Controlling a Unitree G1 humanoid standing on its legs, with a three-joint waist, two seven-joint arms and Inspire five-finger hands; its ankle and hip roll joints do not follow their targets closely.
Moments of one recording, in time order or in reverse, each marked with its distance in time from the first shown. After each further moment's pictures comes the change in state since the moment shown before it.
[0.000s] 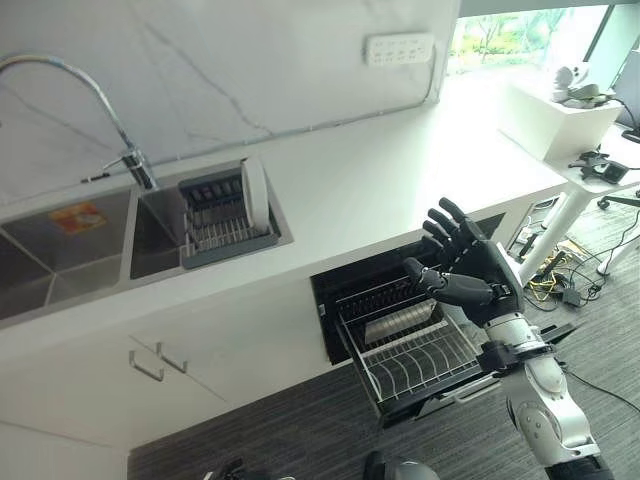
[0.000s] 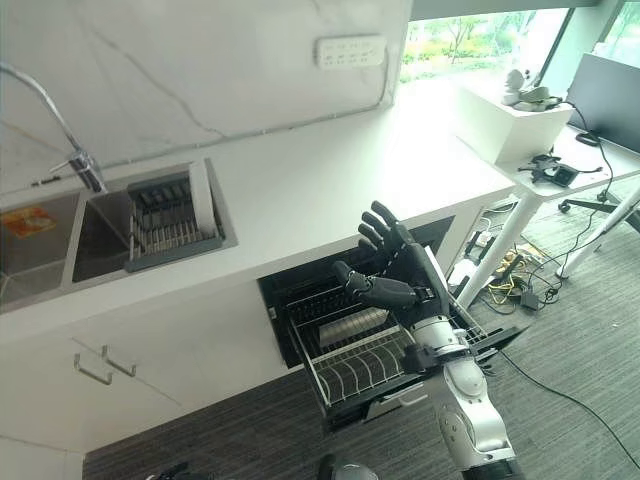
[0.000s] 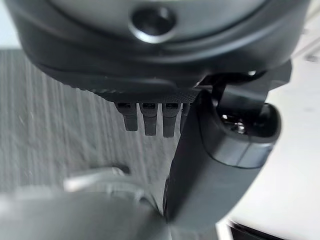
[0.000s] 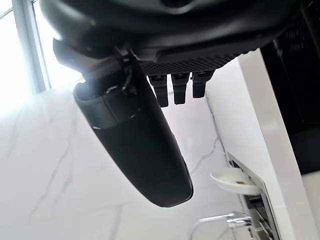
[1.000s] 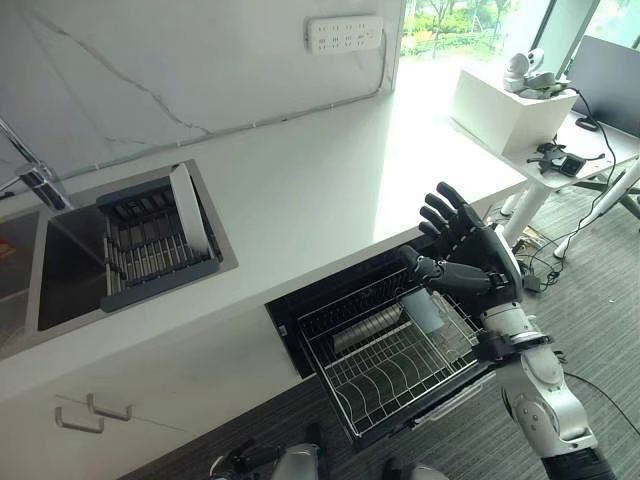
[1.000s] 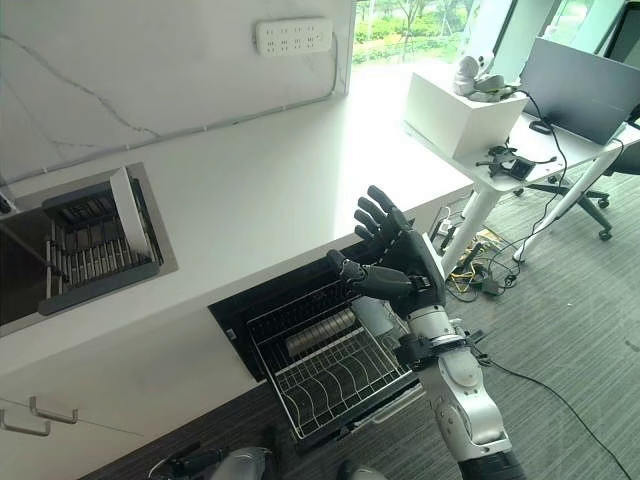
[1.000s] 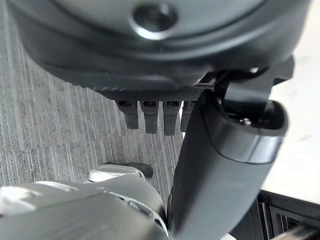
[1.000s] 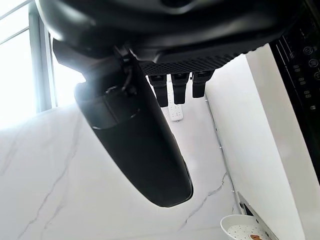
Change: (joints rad) left arm -0.057 -0.022 0.039 0.111 -0.079 -0.006 -0.058; right arm -0.037 -0.011 0.023 -0.055 -0.016 0.029 -0.043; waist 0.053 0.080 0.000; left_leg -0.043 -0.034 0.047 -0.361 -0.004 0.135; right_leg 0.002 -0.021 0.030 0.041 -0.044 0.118
